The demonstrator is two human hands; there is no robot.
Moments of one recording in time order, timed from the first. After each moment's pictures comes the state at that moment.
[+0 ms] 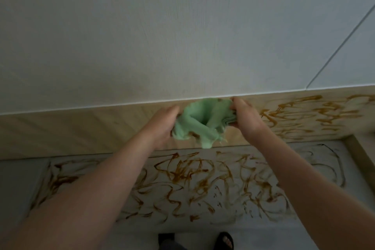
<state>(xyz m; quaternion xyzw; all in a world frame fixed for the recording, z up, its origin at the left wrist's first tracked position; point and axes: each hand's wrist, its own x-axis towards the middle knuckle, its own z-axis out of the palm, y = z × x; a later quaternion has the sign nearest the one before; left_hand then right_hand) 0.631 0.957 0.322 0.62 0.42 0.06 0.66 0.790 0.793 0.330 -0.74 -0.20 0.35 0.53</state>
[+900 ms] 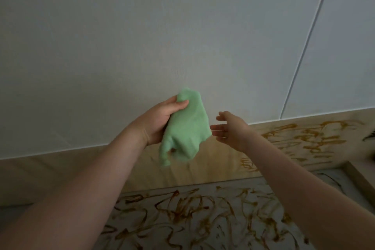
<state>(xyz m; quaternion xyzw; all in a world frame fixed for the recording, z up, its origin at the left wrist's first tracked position) 0.657 0.904 0.473 0.61 0.18 0.09 0.77 0.826 0.769 0.385 -0.66 -0.07 0.43 0.62</state>
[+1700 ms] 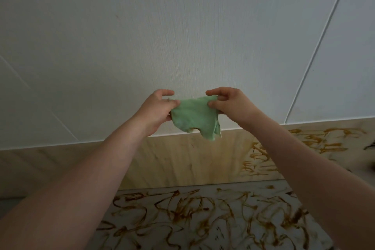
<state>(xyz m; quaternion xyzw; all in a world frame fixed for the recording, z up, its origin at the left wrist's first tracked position) 0.639 0.950 0.466 0.69 0.35 0.21 0.60 0.815 0.788 0.451 -0.71 -0.38 0.26 0.54</state>
